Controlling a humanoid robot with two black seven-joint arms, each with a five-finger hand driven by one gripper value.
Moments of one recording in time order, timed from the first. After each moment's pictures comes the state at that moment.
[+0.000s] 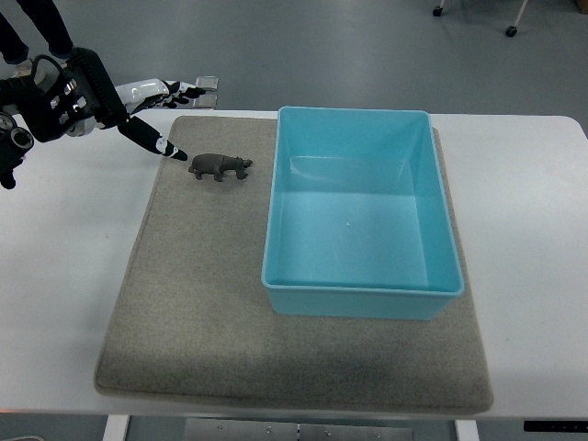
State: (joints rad) left arm -0.97 0.58 -0.54 -0.82 1.32 -0.35 -0.26; right arm 0.03 0.00 -0.01 0.10 -0.05 0.19 0.08
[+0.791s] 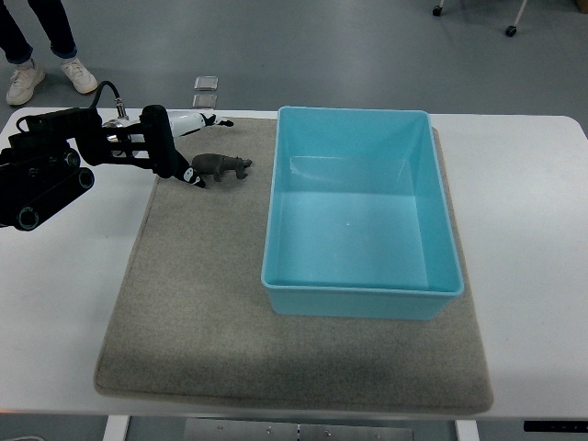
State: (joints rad) left arm -1.00 0.46 -0.36 -0.78 1.48 -0.15 -0.25; right arm 0.03 0.00 -0.01 0.10 -0.05 0.19 0.08
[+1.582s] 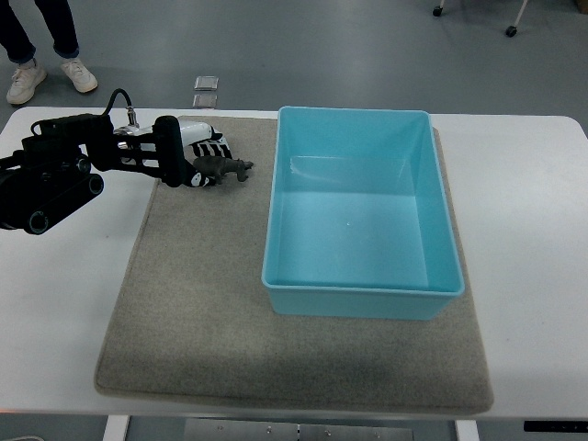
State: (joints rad) left arm -1.02 0.45 -0.30 -0.77 1.49 -0.15 -0.25; right arm 0.03 0.00 -0.01 0.10 -0.05 0.19 0.08
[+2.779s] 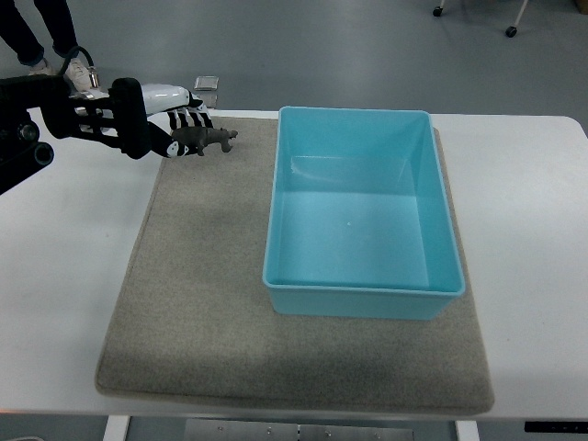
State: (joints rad) left arm -1.10 0.69 -0.31 -1.04 1.44 -0.21 -0.25; right arm 0.03 0.00 -0.01 0.10 -0.05 0.19 0.08
